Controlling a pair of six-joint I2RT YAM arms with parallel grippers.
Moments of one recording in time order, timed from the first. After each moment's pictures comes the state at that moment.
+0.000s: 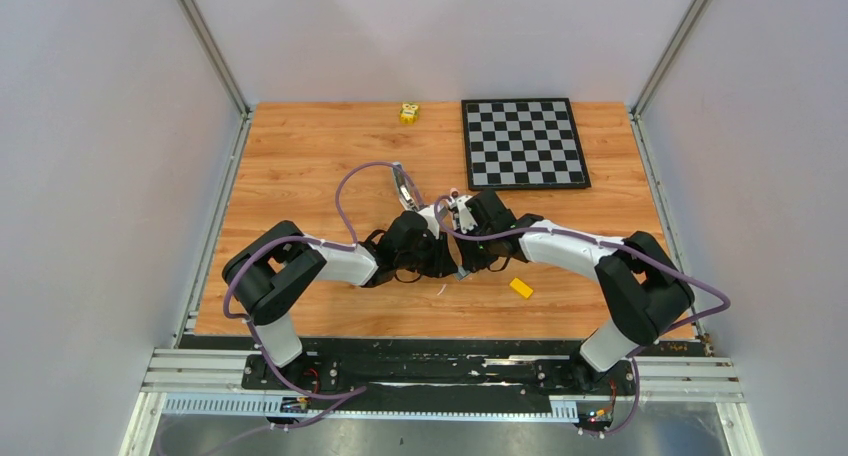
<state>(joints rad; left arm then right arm) -0.82 1.74 0.70 0.43 0.22 -0.57 0.68 1.57 0.86 -0.30 -0.16 0.08</state>
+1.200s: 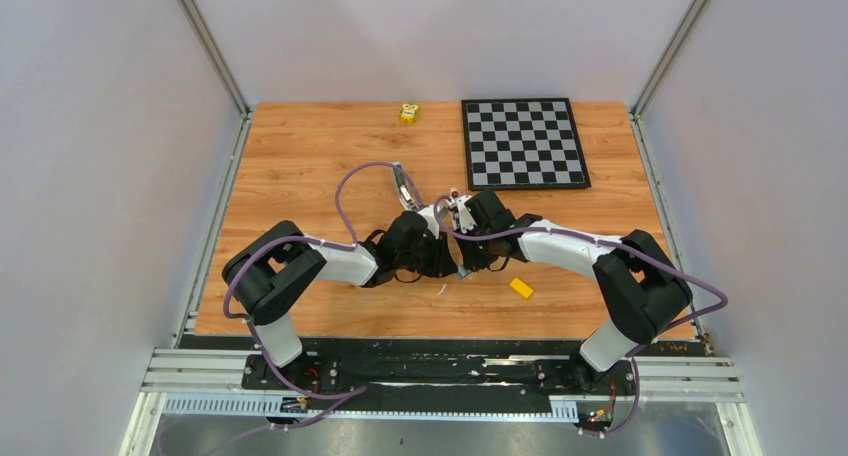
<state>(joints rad) -0.82 1.74 0.70 0.43 0.22 -0.58 0.68 1.58 0.86 -0.29 -0.14 0.08</state>
